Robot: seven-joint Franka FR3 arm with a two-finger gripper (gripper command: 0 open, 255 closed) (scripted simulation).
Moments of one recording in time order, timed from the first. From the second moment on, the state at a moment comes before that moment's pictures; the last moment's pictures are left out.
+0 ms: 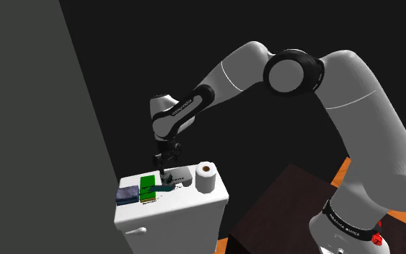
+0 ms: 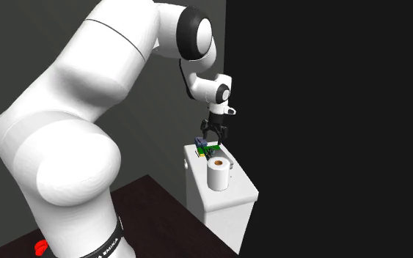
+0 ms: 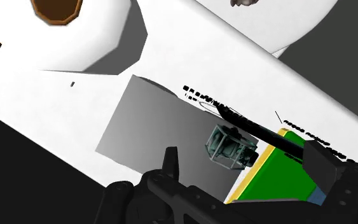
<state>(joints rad) 0.18 0.76 0.18 -1.60 -0.02 2.21 0.19</state>
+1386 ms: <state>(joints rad) 0.19 0.89 0.18 -1.52 -0.03 2.25 0.19</state>
